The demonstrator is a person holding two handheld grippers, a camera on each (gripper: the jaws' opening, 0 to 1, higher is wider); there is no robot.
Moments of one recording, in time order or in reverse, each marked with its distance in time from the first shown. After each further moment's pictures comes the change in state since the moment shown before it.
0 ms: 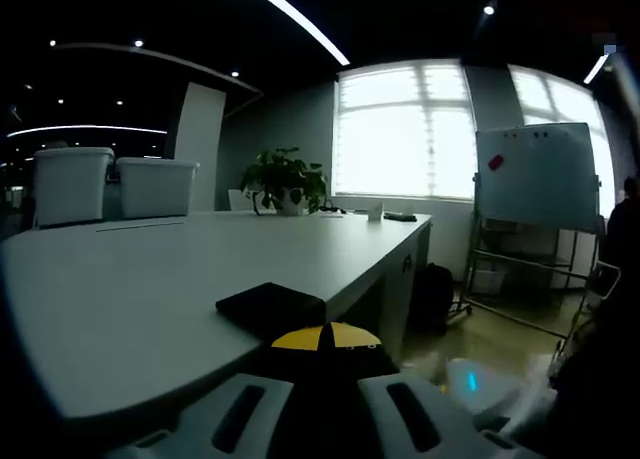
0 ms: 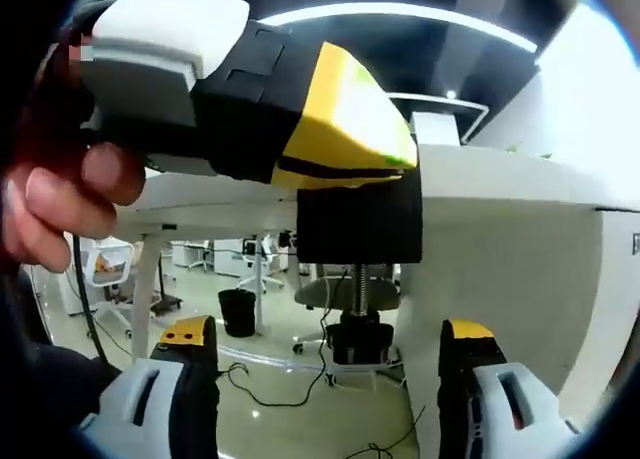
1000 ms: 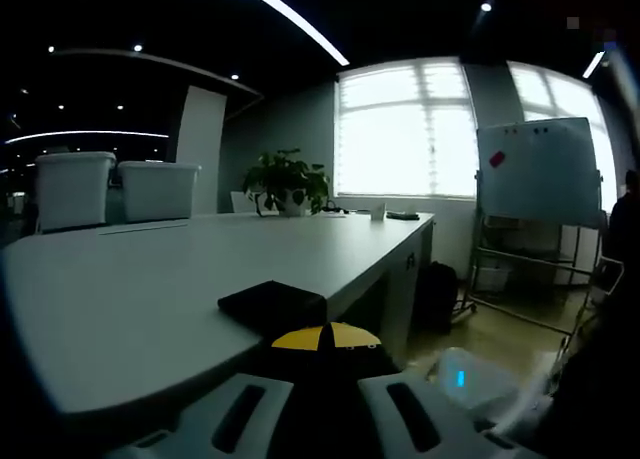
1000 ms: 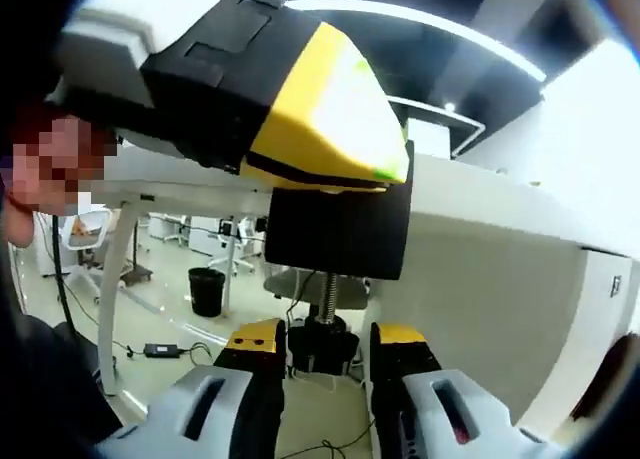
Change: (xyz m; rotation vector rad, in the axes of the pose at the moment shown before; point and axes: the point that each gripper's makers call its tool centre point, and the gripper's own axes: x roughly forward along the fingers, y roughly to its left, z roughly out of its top) left arm -0.001 0.000 -0.001 0.018 -0.002 0.007; right arm 0.003 -0.017 -0.001 -0.185 0.042 -0.075
